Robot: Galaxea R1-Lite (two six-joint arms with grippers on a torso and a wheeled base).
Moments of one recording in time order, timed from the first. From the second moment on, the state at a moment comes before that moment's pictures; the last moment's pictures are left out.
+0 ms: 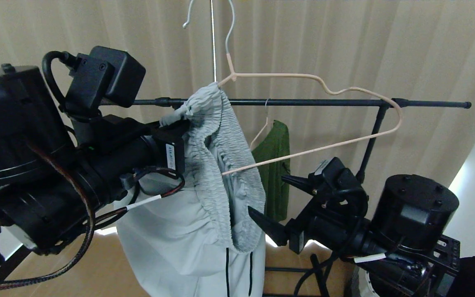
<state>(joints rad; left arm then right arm) -0.71 1.46 -0.81 -0.65 0.33 0.16 0.77 1.79 -0.52 -1.16 -0.01 -0.07</state>
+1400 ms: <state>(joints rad) -0.55 1.38 -0.61 -0.65 0.33 0.44 0.46 1.66 -0.48 -1.17 -0.06 -0.08</state>
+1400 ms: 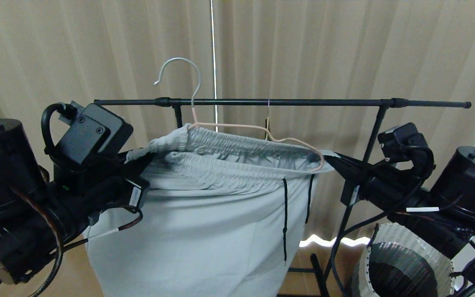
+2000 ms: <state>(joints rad) -0.49 1.37 -0.51 -0.65 0.33 0.58 0.47 1.65 -0.50 -1.17 -0.05 -0.08</state>
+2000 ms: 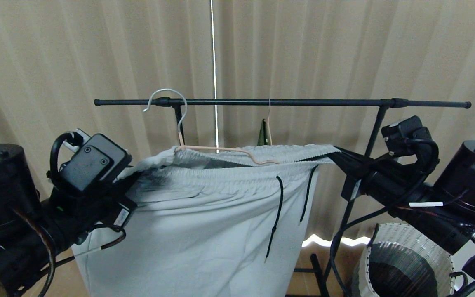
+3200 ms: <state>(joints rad) -0.39 1.41 -0.49 -0.69 0.32 0.60 0.66 1.66 -0.53 -1.18 -0.04 -0.07</state>
